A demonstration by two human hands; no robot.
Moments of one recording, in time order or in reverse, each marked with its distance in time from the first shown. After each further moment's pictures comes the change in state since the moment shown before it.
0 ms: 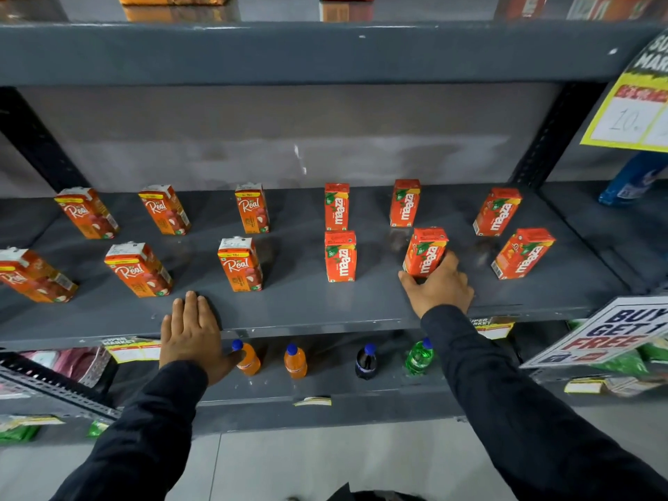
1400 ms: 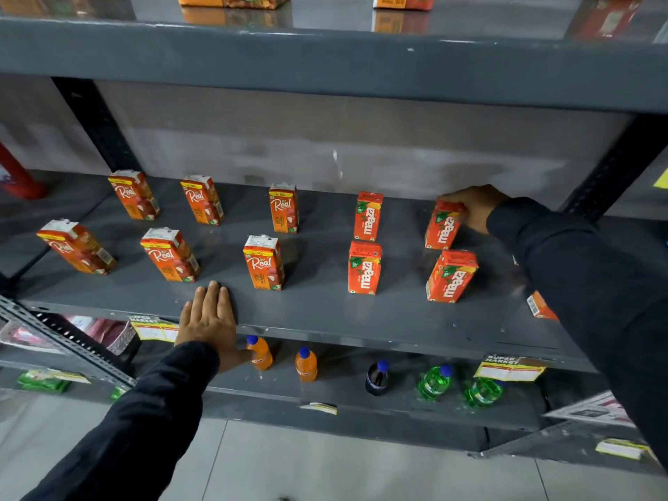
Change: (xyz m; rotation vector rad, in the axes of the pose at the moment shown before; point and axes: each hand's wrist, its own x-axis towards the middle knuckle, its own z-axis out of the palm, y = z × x) left_hand 0.006 0.005 -0.013 0.031 -0.106 -0.040; right_hand 0.160 -0.091 -0.065 -0.439 -0.500 -0.655
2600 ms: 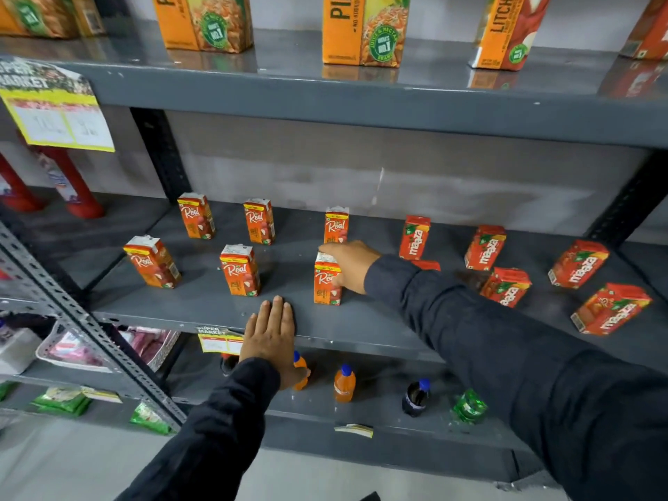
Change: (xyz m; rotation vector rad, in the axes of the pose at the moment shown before) left_hand -0.011 -0.025 0.007 -0.053 0.038 0.173; right_hand -0.039 -0.294 0.065 0.067 -0.122 -0.284
